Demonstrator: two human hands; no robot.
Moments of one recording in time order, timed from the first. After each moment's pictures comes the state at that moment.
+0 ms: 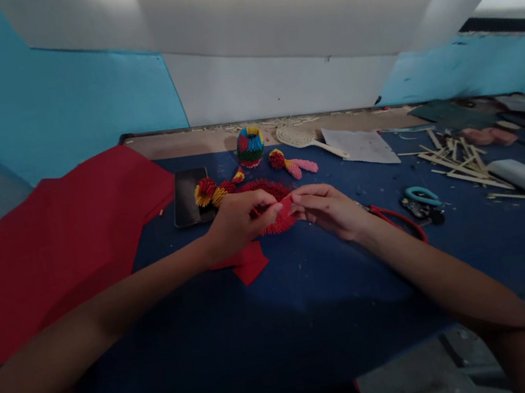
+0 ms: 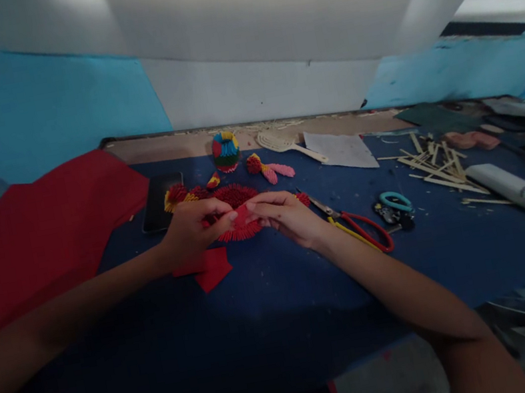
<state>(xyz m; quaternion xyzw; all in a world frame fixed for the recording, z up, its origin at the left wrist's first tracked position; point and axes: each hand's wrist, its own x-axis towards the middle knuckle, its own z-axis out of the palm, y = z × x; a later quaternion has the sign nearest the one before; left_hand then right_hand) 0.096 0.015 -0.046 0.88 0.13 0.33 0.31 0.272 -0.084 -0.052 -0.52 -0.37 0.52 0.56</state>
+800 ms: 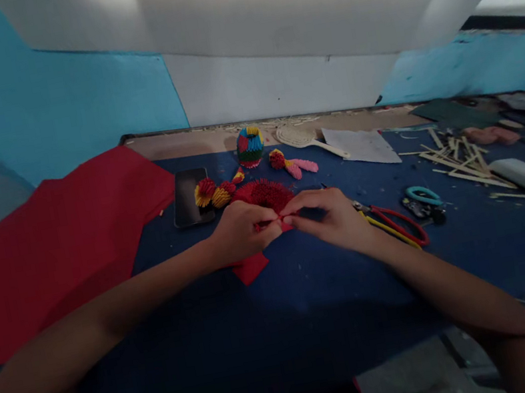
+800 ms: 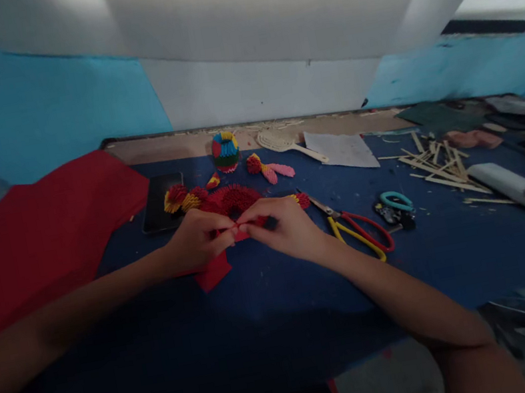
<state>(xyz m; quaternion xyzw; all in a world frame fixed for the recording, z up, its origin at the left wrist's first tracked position) 0.093 0.012 -0.054 0.92 0.07 0.29 0.26 0.264 -0.098 -0.039 -0.55 -0.74 0.09 0.38</state>
